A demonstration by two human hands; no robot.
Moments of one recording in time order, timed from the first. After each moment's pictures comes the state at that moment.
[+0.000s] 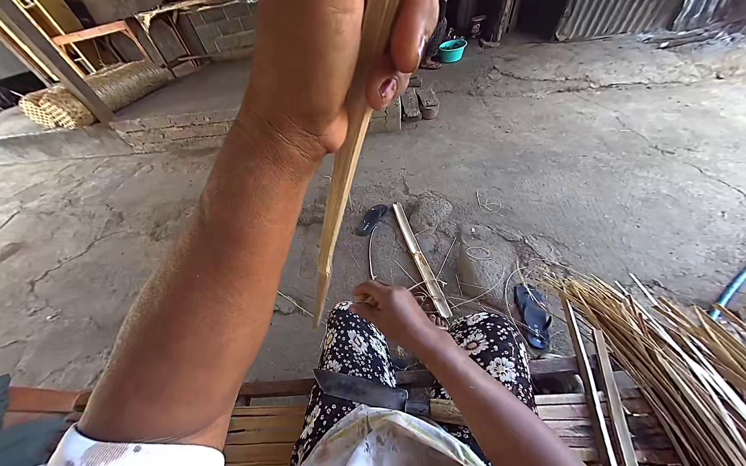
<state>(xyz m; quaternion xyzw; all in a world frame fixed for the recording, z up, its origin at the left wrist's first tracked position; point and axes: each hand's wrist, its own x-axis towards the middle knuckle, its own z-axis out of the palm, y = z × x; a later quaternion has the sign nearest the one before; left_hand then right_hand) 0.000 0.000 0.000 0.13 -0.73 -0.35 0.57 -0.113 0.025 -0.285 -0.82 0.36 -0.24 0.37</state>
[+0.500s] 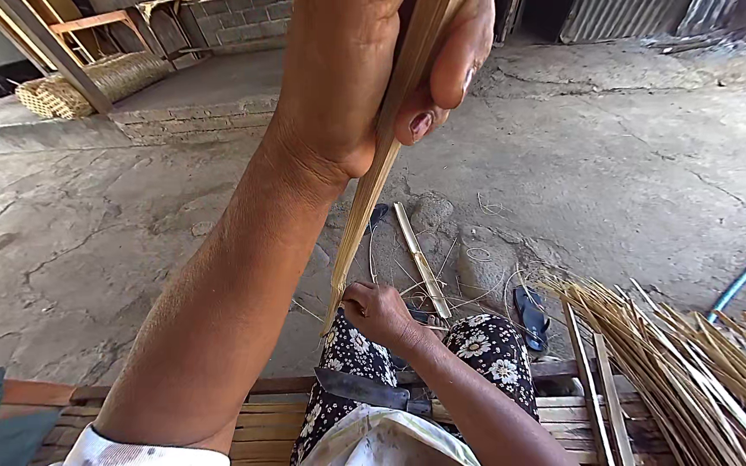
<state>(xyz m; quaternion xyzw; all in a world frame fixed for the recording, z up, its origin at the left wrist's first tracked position) -0.004 0.011 -0.012 0.05 -0.70 -0.46 0.54 -0.082 0.026 -0.299 -0.86 0.27 -0.37 0.23</state>
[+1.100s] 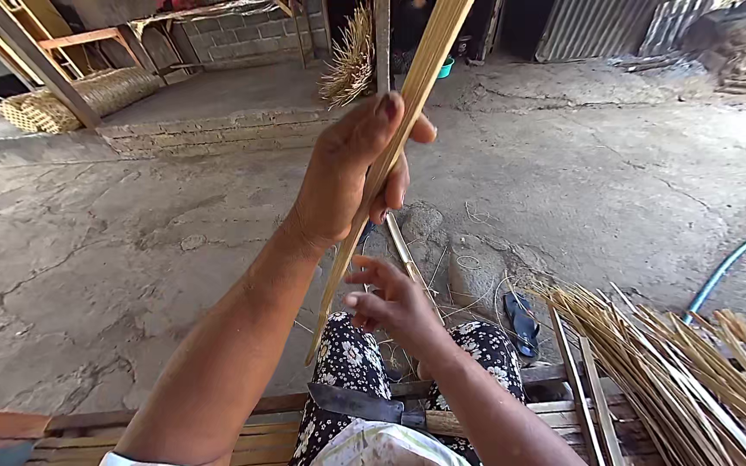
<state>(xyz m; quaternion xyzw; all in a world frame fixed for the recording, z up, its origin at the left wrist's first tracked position) 0.010 0.001 -0.076 0.17 -0.70 -0.42 0.55 -0.119 0.046 -0.216 -0.62 0.30 -0.40 0.60</state>
